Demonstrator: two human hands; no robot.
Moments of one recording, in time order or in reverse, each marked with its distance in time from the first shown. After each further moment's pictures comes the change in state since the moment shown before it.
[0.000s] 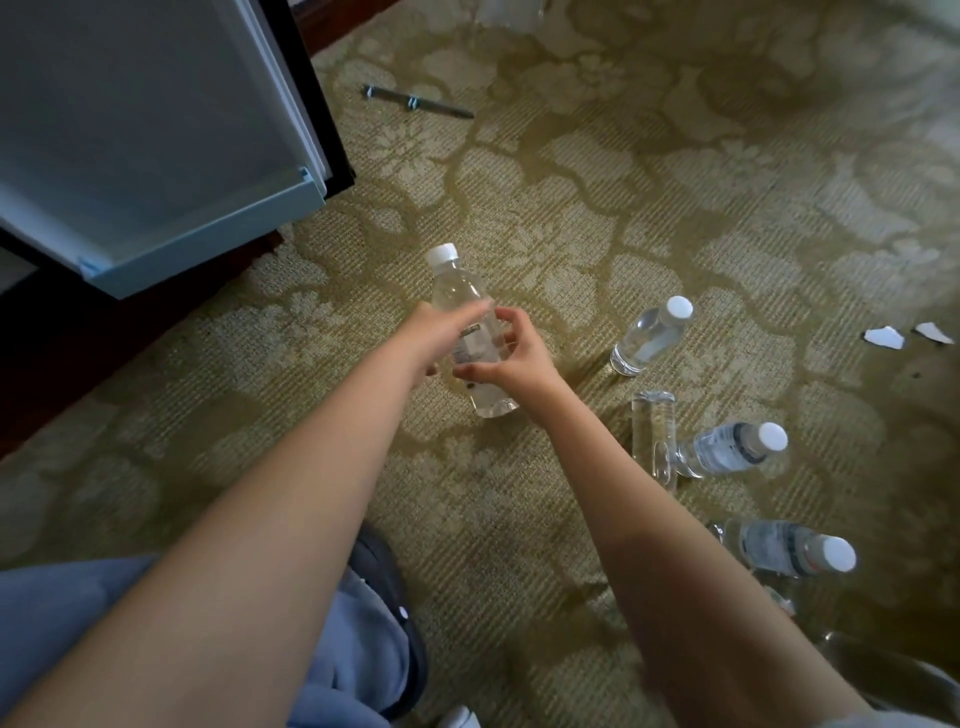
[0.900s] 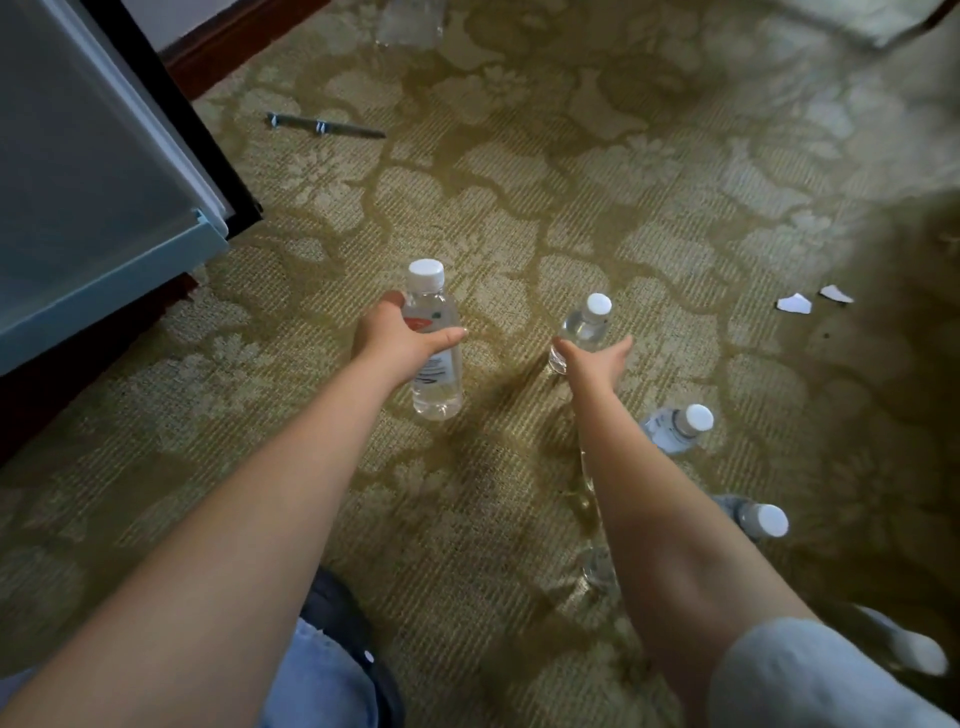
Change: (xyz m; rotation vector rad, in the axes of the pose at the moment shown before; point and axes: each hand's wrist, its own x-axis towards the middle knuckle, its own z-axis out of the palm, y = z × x) left_hand 0.018 0.019 0.038 0.223 0.159 0.235; right_hand 0.026 0.062 -0.128 0.183 0.835 0.387
